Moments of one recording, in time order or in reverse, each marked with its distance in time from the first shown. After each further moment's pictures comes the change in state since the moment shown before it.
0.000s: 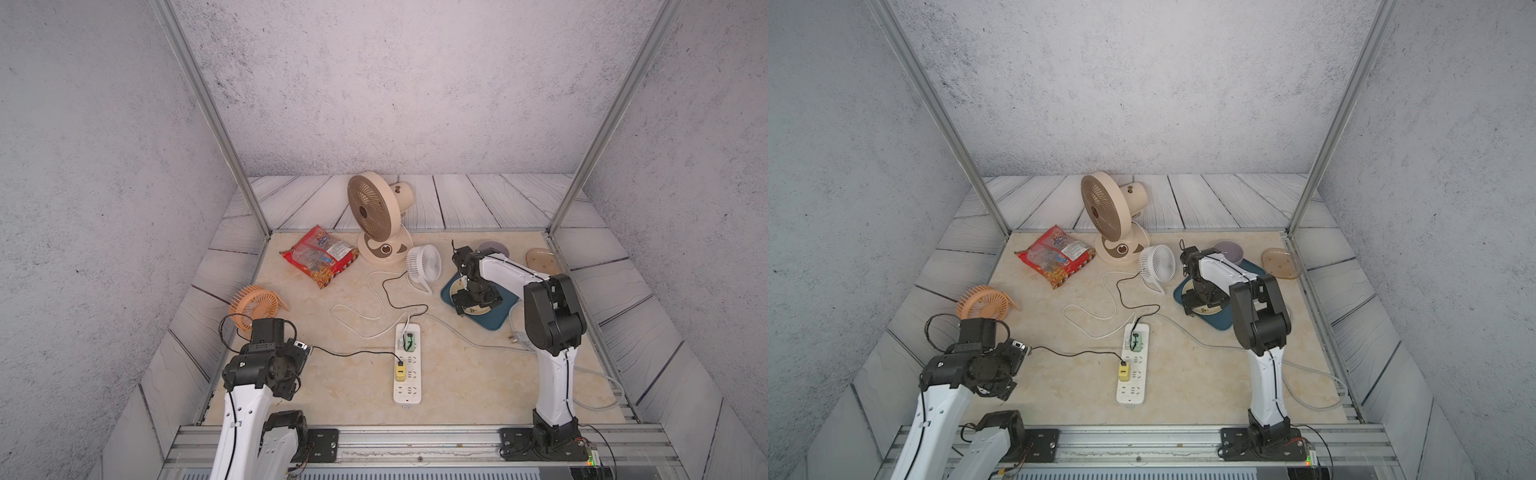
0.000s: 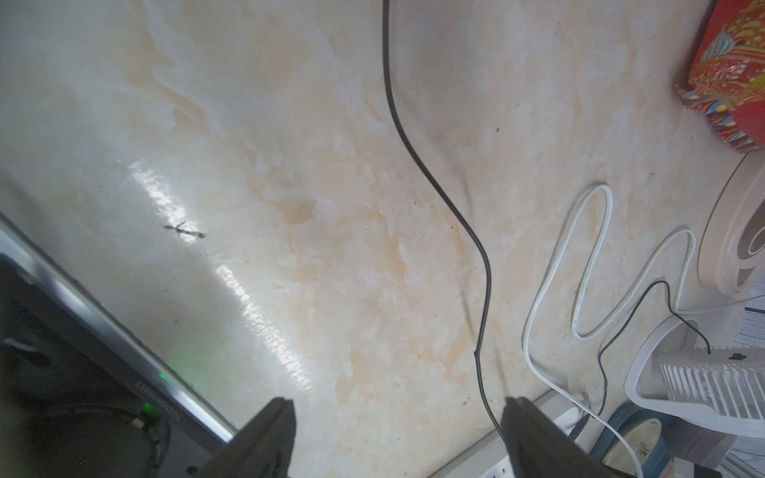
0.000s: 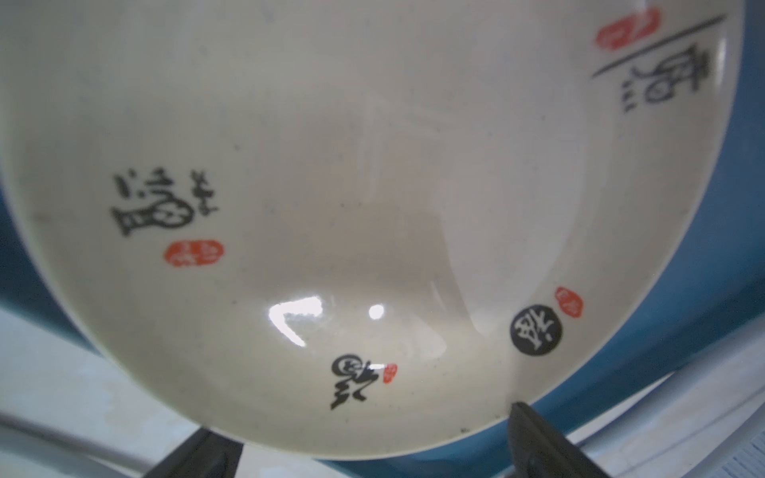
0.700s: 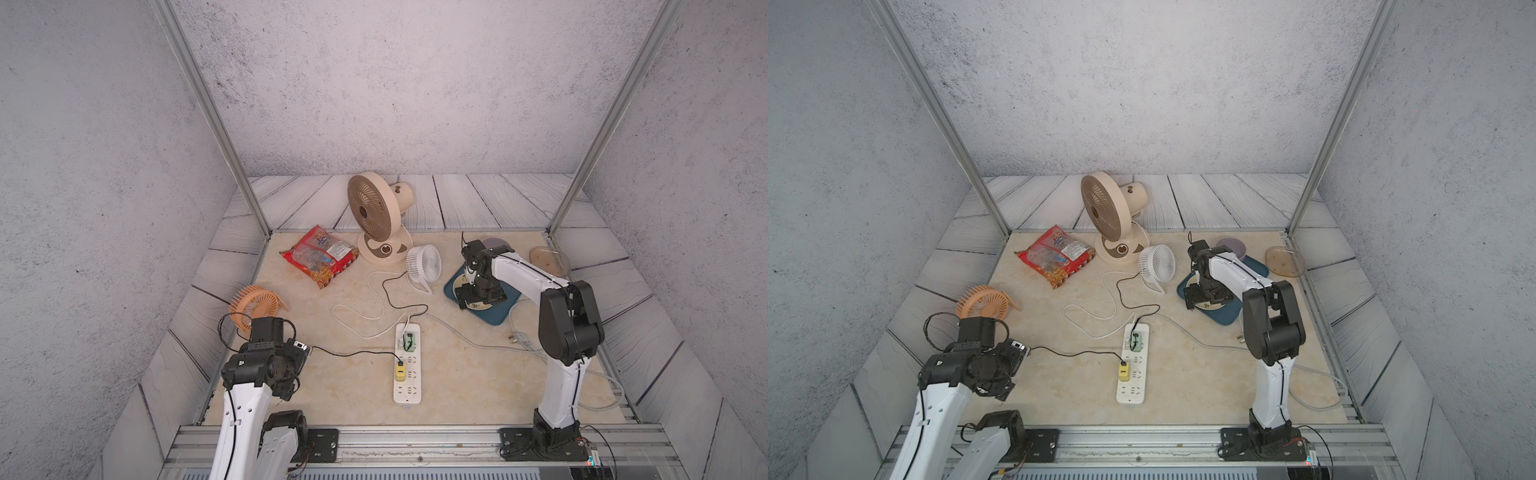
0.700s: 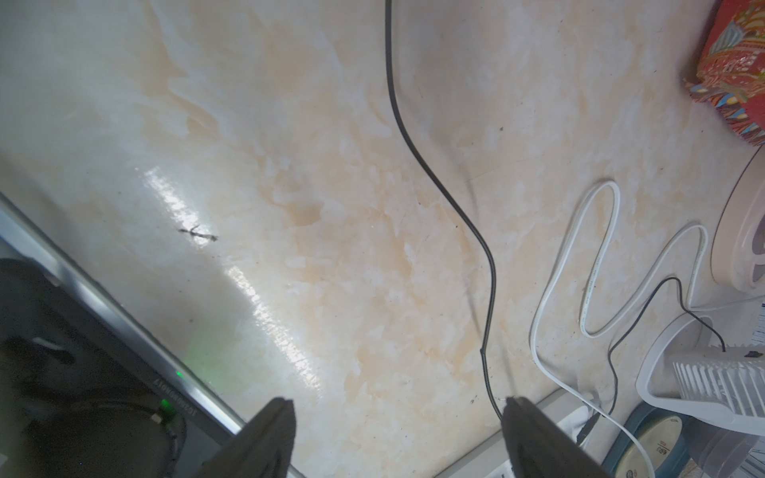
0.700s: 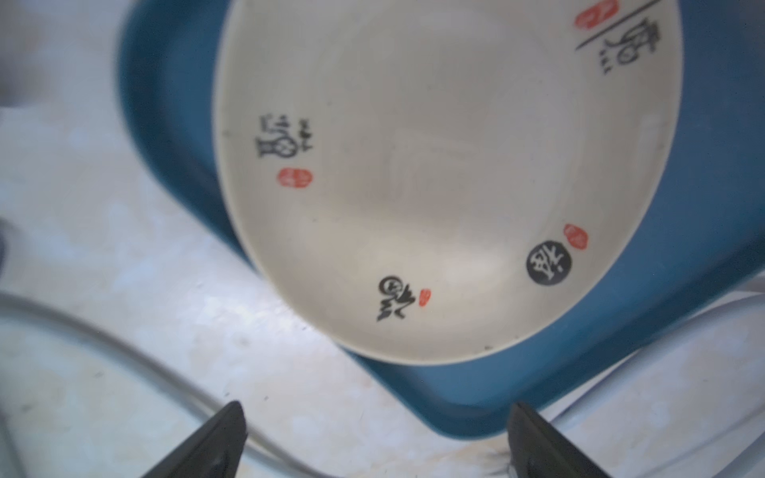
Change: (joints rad) left arm 0.006 0.006 0.014 -0.019 -0.007 0.027; right arm -0.005 -0.173 -0.077 0.045 -0.119 -0.003
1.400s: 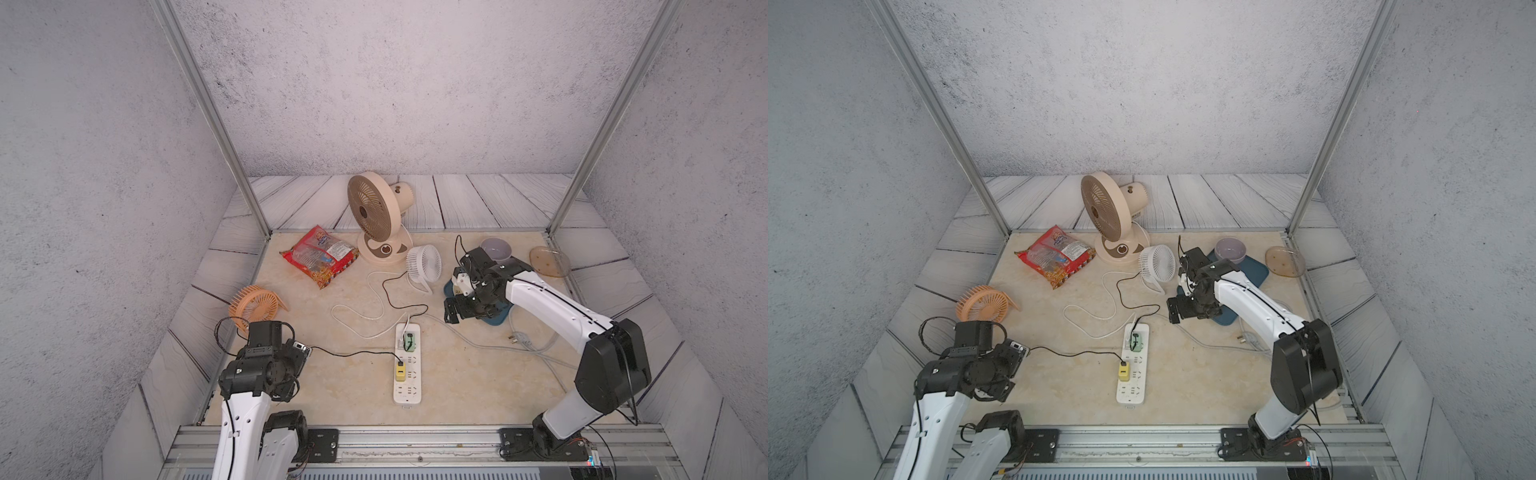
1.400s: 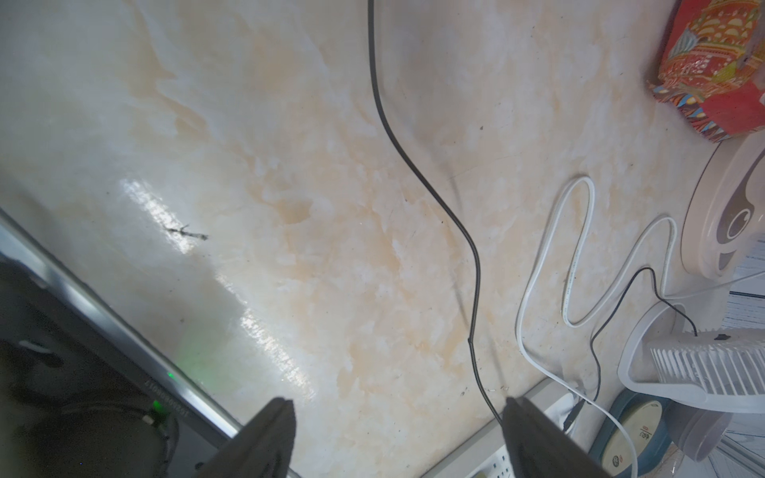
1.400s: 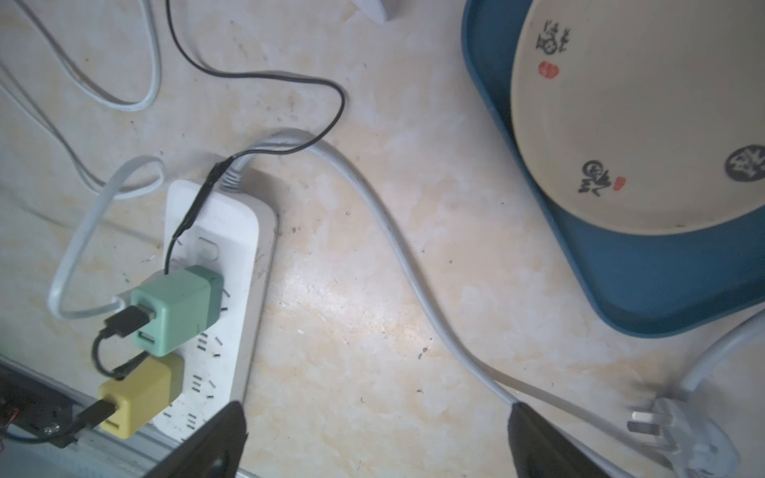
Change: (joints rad) left arm 0.000 -0.065 0.000 -0.010 0.018 0.003; right arm 0.149 -0.330 -0.204 0.012 -0.239 0.082
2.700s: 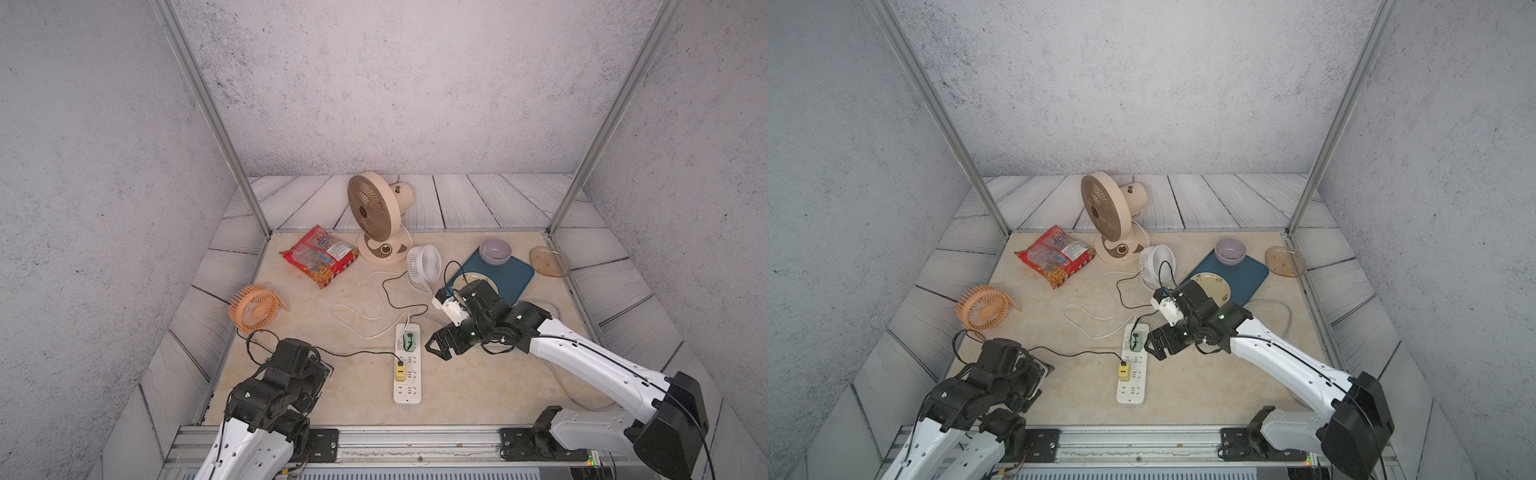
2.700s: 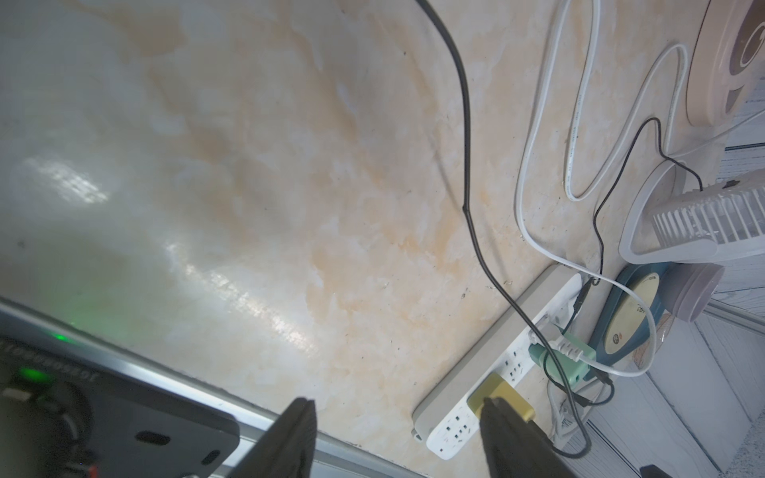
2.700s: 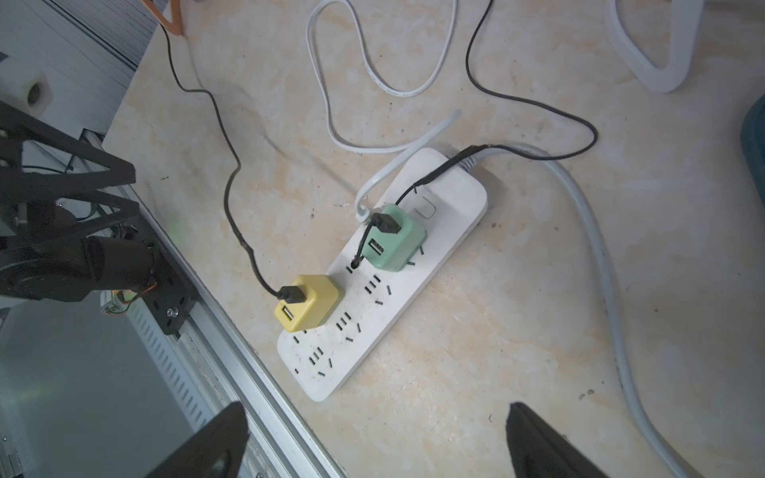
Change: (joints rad) left arm -0.494 -0.208 -0.143 0.046 -0.004 -0.311; right arm 0.244 -0.346 -0.312 0.316 -0.132 -0.019
